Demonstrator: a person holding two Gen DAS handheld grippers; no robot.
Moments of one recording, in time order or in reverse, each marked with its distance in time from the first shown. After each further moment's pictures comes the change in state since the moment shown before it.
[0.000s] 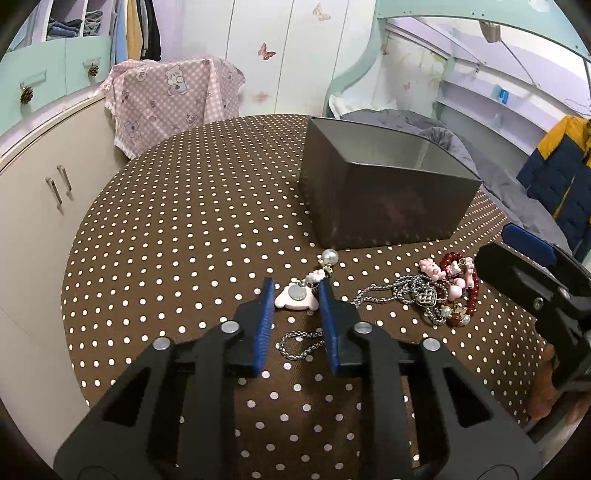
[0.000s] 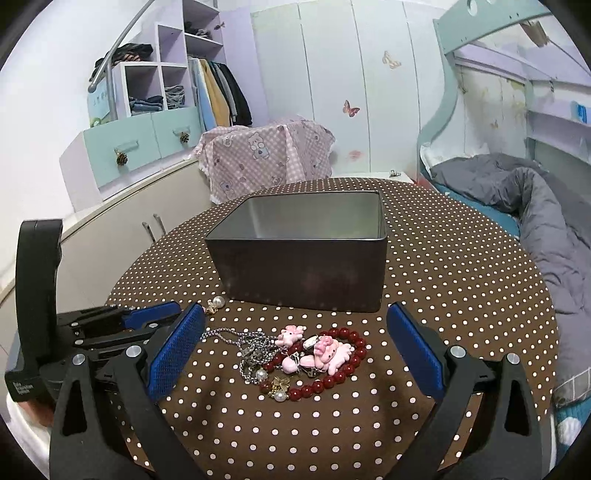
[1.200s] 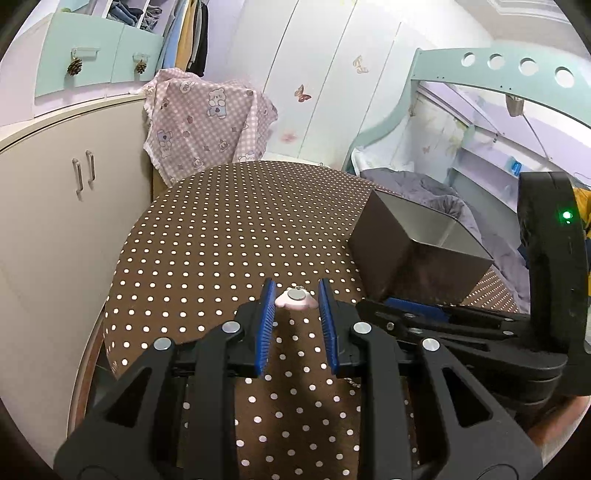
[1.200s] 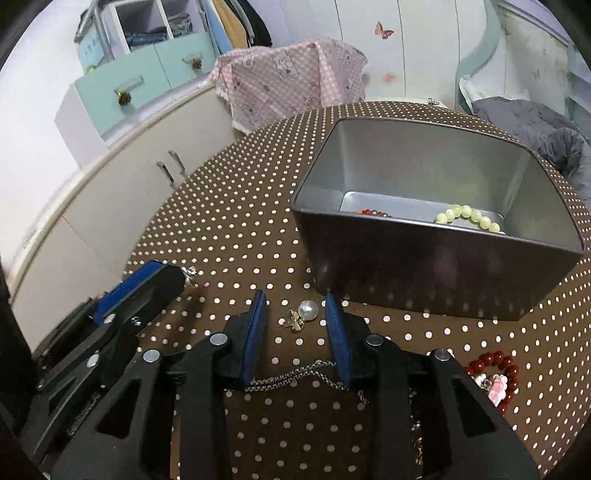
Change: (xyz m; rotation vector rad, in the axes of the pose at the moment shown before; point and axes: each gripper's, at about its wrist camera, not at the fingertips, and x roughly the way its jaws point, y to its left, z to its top) left arm -0.024 0.060 0.004 -0.184 -0.183 -0.006; right arm 0.096 0.065 0.026 -0.004 0.341 0.075
